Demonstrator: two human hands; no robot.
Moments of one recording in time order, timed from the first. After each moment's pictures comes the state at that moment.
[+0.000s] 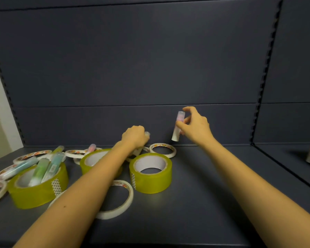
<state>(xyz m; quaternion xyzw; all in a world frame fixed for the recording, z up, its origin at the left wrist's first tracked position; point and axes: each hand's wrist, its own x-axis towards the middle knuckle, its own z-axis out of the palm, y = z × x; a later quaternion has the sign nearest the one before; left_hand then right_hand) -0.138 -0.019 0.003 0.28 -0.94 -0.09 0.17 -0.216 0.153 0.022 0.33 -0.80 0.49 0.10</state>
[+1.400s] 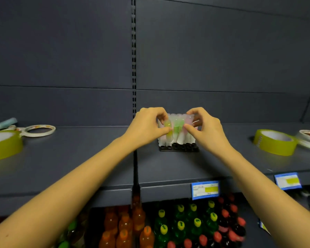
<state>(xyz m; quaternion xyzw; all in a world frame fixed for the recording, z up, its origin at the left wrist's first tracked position) -0.251 0.416 0.011 -0.04 -0.91 -0.23 0.33 -0.335 0.582 -0.008 0.35 -0.81 0.42 0.21</state>
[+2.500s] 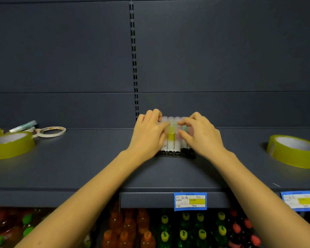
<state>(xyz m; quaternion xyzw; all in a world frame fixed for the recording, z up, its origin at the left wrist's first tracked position) -0.286 0.450 -0.016 0.04 -0.91 0.08 0.40 -0.383 0.589 -0.019 0.40 -0.84 0.26 0.25</state>
